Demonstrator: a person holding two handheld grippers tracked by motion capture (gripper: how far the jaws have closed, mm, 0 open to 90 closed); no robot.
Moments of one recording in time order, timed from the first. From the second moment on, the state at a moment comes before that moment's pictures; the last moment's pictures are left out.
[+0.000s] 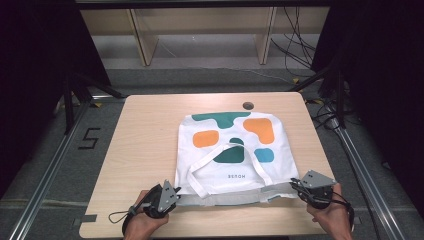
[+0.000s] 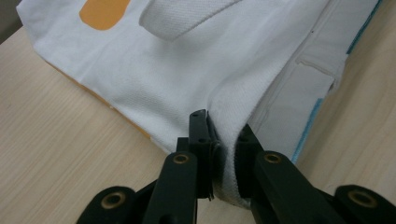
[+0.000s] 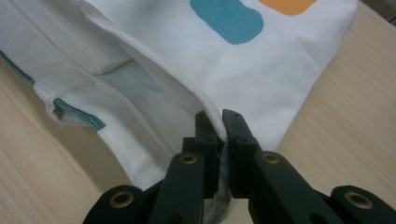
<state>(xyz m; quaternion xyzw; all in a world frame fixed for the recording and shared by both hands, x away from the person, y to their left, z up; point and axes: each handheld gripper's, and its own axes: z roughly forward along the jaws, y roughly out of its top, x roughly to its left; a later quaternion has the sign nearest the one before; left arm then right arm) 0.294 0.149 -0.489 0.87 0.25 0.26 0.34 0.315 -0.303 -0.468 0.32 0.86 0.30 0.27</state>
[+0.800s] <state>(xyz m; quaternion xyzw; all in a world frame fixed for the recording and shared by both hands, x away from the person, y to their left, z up) 0.281 0.161 -0.482 0.85 0.27 0.26 0.37 0.311 -0.298 -0.461 0.32 0.85 0.34 0.26</state>
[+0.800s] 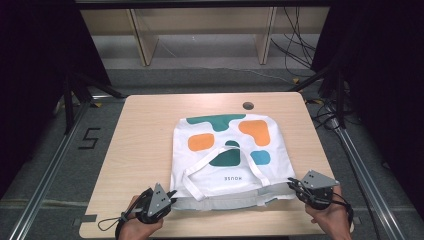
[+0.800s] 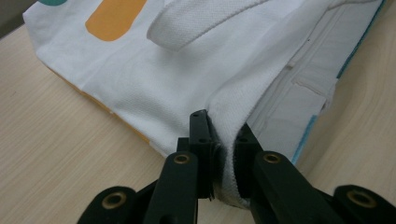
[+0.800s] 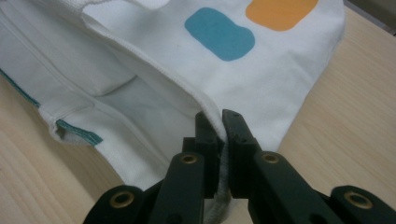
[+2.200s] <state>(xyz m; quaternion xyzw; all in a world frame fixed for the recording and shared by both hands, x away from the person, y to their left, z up) 0.289 0.177 -0.320 0.76 0.23 0.36 0.50 0.324 -0.297 -0.296 0.25 0.76 0.49 0.33</state>
